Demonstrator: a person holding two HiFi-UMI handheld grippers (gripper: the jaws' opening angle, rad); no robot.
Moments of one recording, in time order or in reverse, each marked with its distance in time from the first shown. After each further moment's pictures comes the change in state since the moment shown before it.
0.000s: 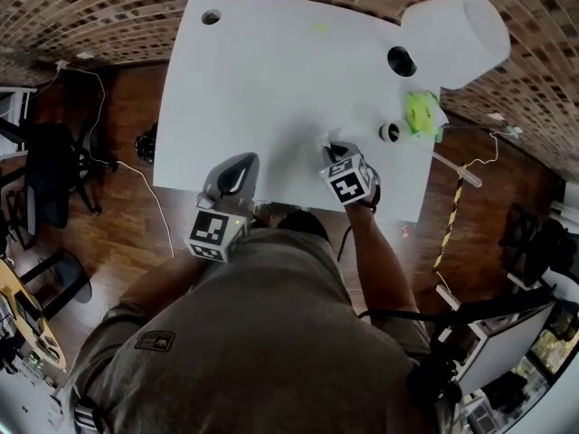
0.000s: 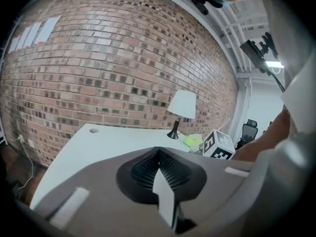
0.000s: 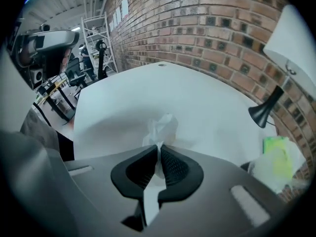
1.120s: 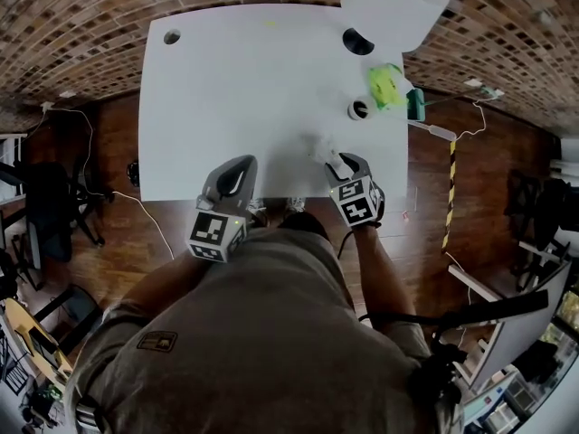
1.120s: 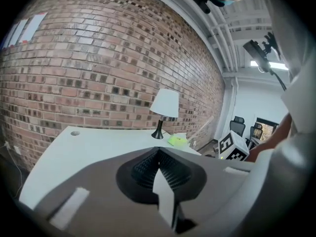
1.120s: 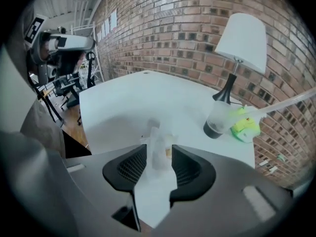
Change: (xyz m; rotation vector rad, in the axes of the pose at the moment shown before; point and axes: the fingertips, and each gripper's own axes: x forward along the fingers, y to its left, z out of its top) left arm 0.011 -0.067 -0.002 0.064 -0.005 -0.133; right arm -0.075 -0.015 -0.085 0.143 -0.125 -0.145
